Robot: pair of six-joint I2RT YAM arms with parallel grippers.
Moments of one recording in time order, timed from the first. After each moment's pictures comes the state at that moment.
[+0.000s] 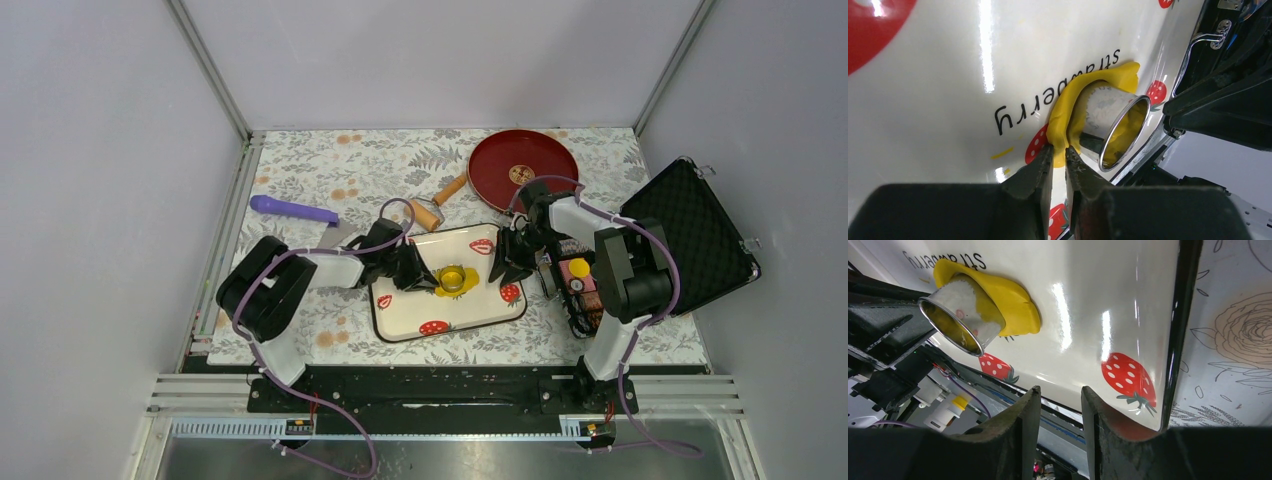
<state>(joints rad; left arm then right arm) -0.60 1.74 0.75 0.15 0.43 -0.97 0.27 1.82 1.13 -0.82 -0.54 0.36</state>
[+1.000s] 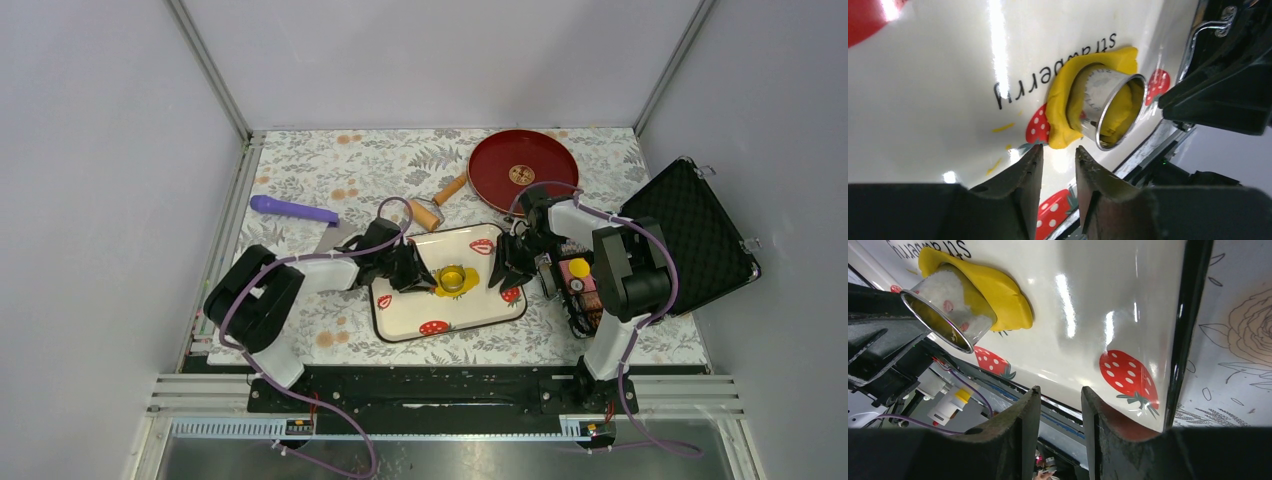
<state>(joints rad) -0.61 1.64 0.74 0.06 0.40 -0.93 0.27 1.83 1.10 -0.82 -0.57 0.36</state>
